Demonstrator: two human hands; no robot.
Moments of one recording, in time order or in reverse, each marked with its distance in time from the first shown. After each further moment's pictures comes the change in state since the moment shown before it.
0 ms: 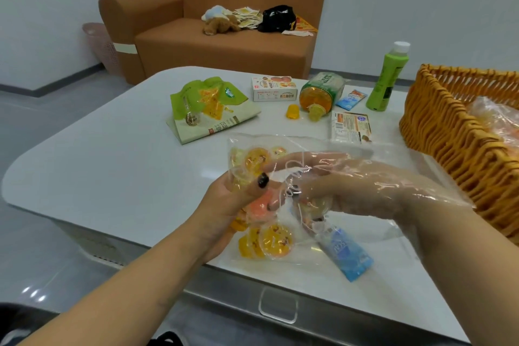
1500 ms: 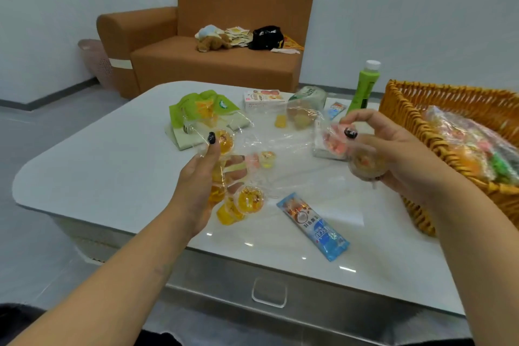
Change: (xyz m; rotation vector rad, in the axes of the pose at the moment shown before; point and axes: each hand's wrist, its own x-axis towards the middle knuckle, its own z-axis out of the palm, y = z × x) left_hand -0.014 0.031 0.002 -0.072 0.339 0.100; right_hand -0.090 -0.014 -0.036 0.535 0.377 -0.244
